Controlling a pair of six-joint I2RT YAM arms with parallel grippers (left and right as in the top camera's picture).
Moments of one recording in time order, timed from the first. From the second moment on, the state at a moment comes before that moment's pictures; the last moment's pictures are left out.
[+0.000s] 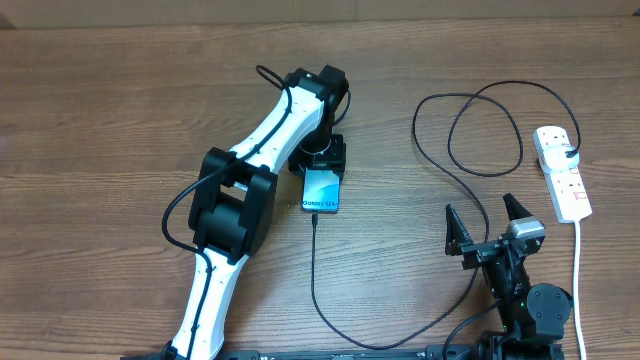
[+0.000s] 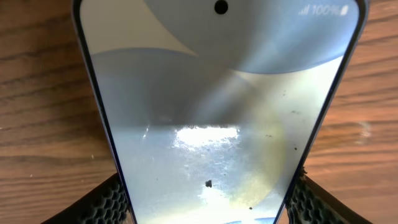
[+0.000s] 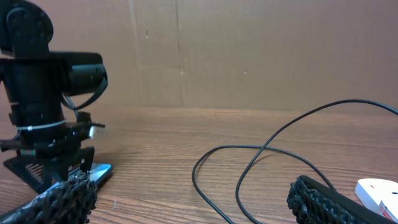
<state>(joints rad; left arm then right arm) -0.48 2.39 2.01 -1.30 0.16 -0.41 -0.10 0.01 0.02 -0.01 -0.29 0.04</state>
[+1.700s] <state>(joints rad) -0.48 2.39 2.06 -1.29 0.32 -0.32 0.05 1.61 1.04 -0.59 -0.80 0.23</state>
